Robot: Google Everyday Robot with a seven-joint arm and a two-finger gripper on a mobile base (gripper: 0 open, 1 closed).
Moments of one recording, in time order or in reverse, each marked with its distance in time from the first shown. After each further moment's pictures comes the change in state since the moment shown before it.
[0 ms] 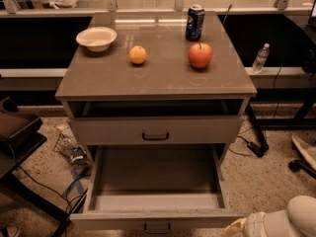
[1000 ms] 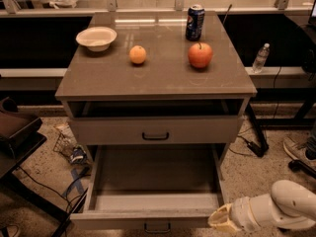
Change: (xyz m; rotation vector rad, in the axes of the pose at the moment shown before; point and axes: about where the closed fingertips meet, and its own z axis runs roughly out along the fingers) arm -0.014 -0.050 0.048 -0.091 -0.149 0.000
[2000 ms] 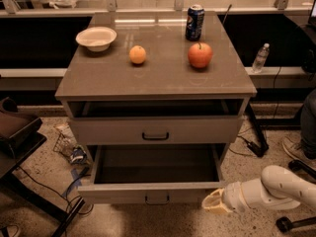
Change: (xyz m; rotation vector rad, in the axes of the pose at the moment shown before) arm -0.023 -0.052 0.017 -0.023 -0.057 -0.030
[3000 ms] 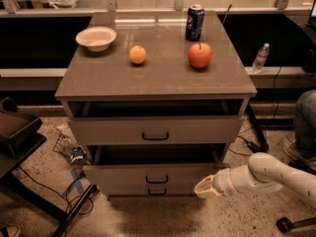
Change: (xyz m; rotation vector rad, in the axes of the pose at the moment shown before) arm -0.017 -0.057 0.028 0.001 -0.018 0.023
